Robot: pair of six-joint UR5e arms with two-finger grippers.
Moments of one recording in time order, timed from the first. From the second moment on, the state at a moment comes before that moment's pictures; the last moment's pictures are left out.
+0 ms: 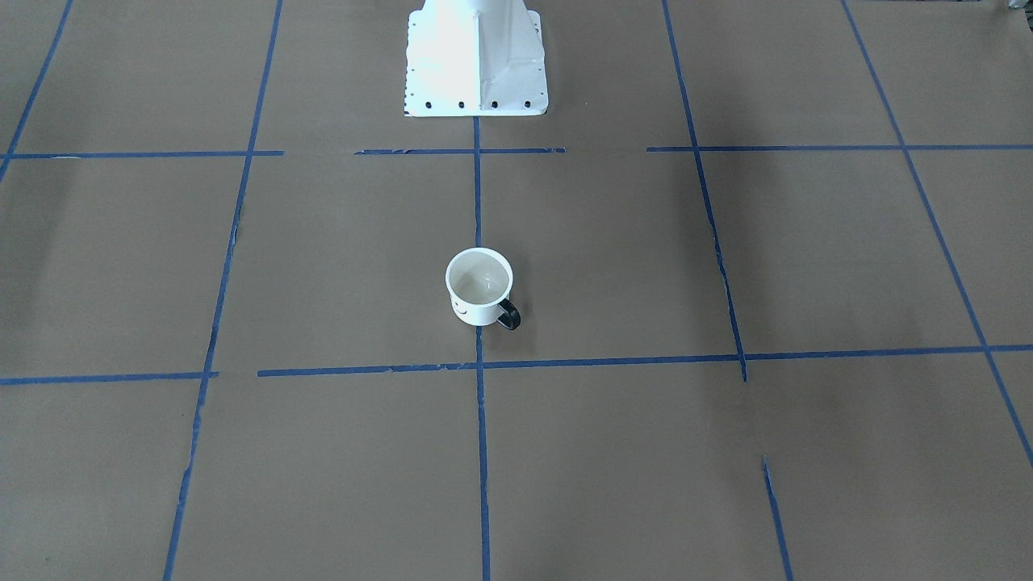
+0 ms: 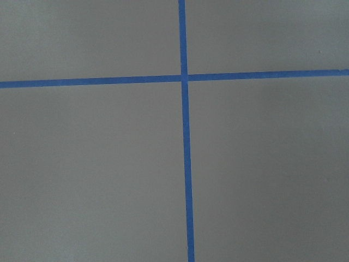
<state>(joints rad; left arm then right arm) -1.57 -1.42 -1.79 -1.55 -2.37 0.10 1.57 -1.64 1.66 -1.72 2.28 -0.15</state>
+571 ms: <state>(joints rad) -1.57 -1.43 -1.78 -1.54 -2.37 0.12 1.57 -1.64 1.66 -1.72 2.28 -0.15</state>
